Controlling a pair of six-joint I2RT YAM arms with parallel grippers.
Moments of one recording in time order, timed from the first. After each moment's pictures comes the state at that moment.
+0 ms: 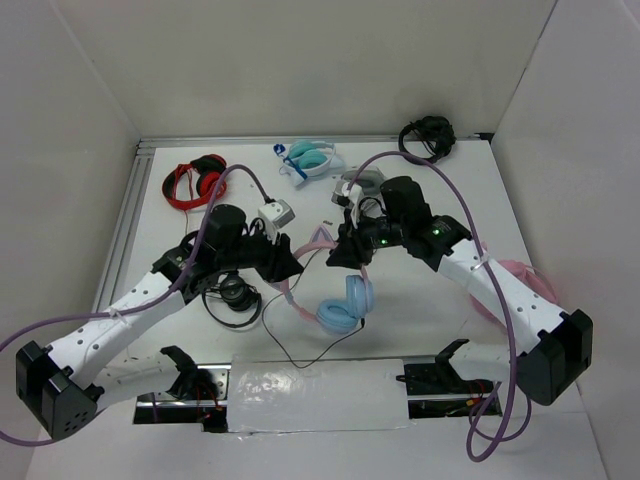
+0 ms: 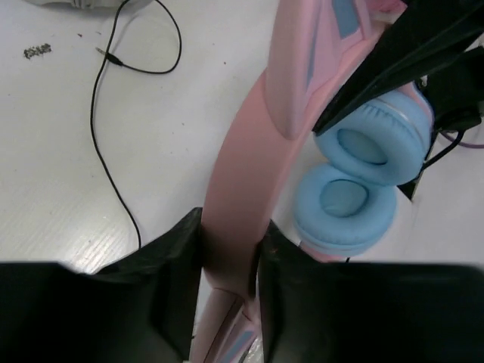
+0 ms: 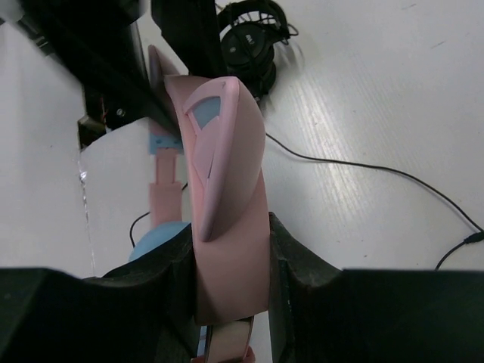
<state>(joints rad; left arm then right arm) -0.65 1.05 0.92 -0.35 0.43 -0.17 0.58 1.21 1.10 -0.48 -0.73 -0.13</state>
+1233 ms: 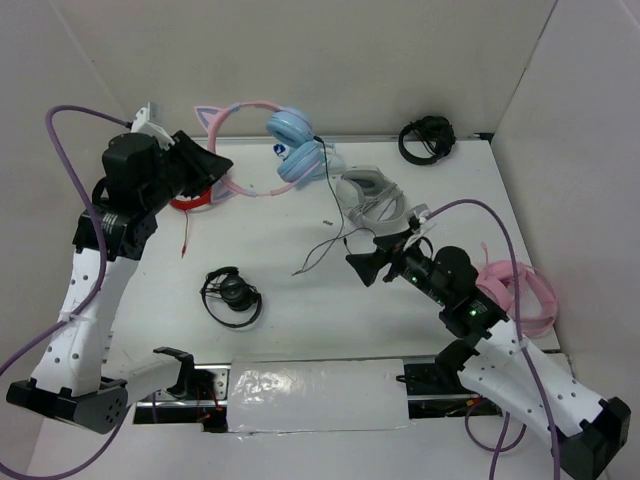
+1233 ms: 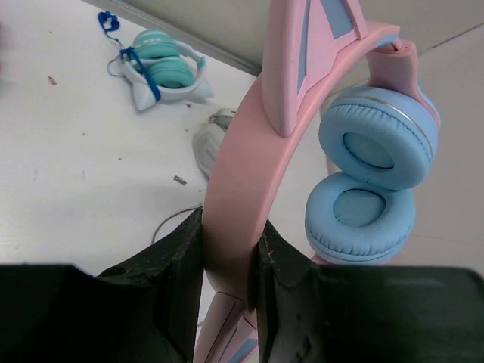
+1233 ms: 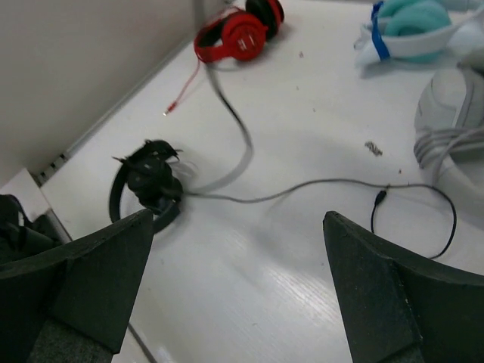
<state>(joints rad) -0.22 1.12 1.49 -0.65 0.11 -0.75 0.62 0.62 0.55 0.03 -0.14 0.33</state>
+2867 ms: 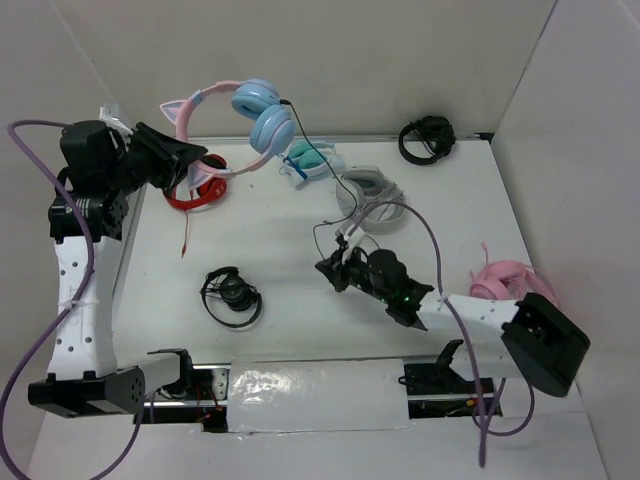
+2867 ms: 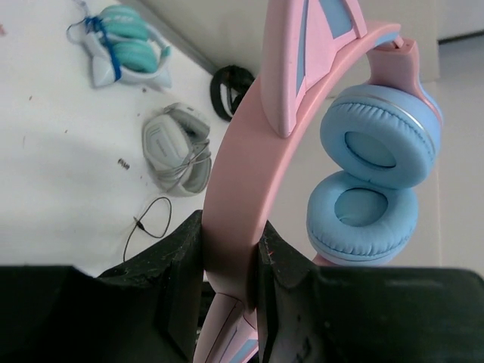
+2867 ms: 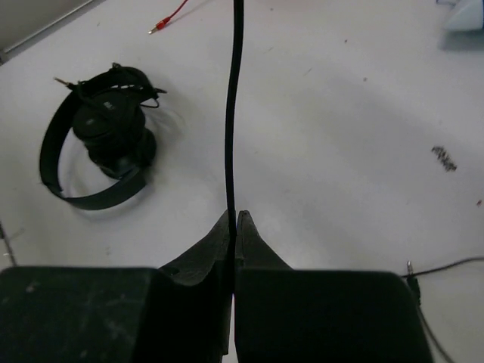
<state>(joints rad) 0.09 1.18 1.61 -0.71 0.47 -0.99 0.81 1.29 0.48 0.63 -0.09 0.13</state>
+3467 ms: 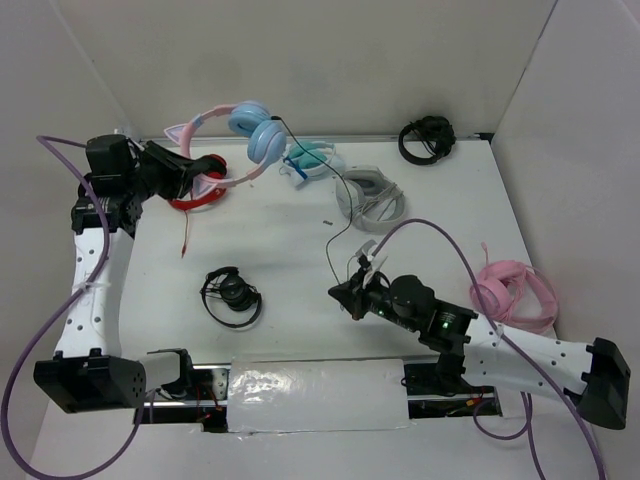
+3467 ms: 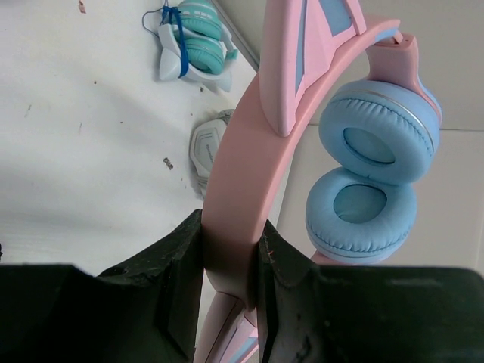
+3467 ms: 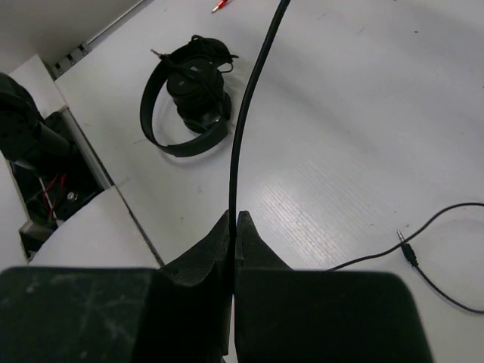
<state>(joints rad) 0.11 1.21 1.39 -0.64 0.40 -1.03 1.06 0.74 0.41 0.13 0.12 0.32</state>
